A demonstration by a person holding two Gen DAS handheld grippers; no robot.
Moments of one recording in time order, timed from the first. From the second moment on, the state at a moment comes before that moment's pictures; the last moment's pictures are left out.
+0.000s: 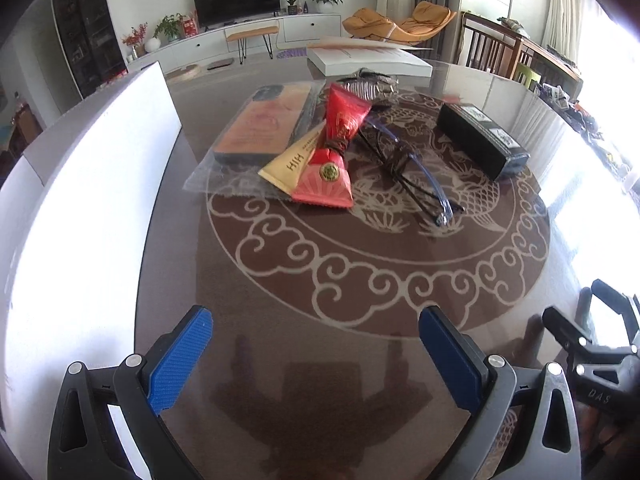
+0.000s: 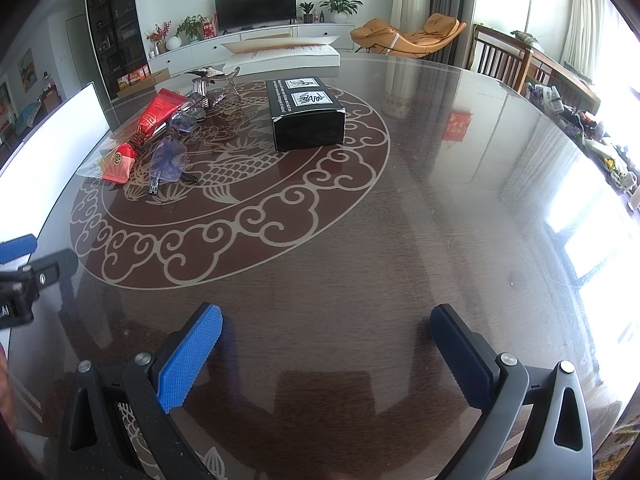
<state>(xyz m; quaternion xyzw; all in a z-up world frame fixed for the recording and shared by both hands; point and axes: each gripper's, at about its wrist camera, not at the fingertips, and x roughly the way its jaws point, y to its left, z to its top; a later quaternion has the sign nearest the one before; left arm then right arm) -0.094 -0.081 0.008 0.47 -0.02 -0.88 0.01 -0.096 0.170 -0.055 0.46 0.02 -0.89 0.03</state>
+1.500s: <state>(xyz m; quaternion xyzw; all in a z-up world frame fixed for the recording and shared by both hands) -0.068 -0.081 -0.023 0.46 -0.01 -0.89 -0.01 -0.096 0.170 -0.055 0.46 0.02 -0.89 0.03</state>
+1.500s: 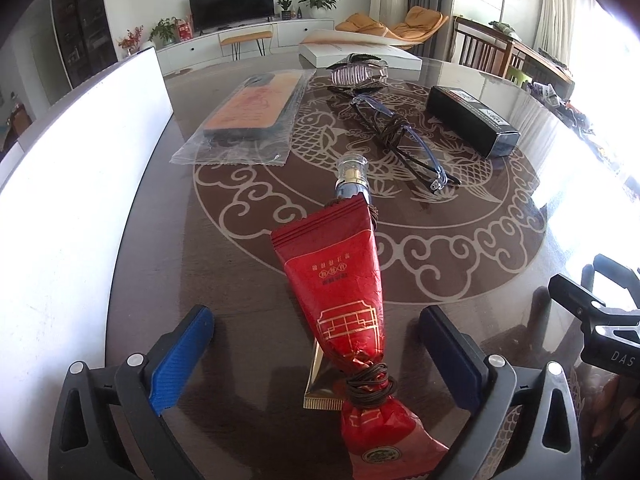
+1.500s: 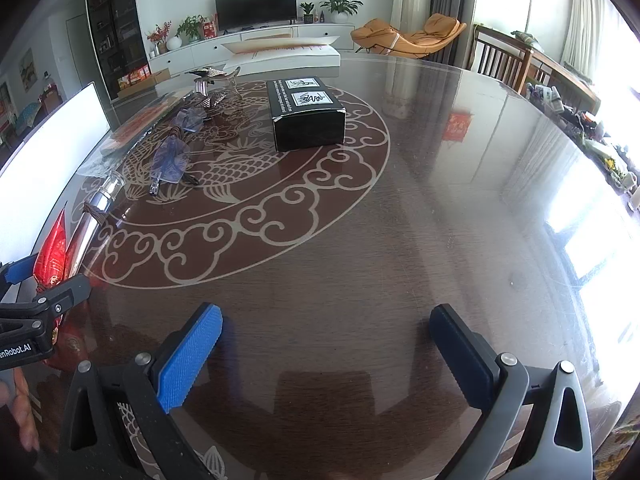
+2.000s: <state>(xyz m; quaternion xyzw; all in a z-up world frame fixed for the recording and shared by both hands) -0.074 -0.082 -0.022 0.48 -0.02 -0.88 -0.03 -0.096 0.169 -0.055 0.46 0.02 -0.89 0.03</state>
